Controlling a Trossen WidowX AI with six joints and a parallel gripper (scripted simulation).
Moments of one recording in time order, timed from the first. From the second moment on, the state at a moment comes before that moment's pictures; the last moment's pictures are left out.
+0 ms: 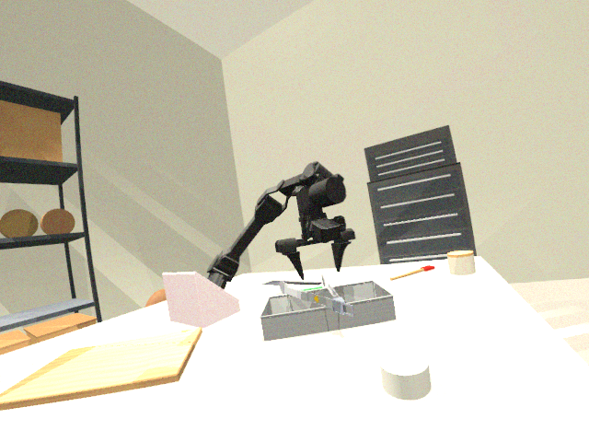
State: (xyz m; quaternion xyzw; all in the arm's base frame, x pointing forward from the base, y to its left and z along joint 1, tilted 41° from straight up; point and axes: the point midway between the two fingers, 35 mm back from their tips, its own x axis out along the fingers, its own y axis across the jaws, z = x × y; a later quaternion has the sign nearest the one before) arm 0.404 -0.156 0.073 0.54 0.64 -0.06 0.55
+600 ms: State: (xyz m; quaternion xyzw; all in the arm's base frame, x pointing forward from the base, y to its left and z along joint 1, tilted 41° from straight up) arm 0.412 -0.138 0.048 0.54 0.64 -0.06 0.55
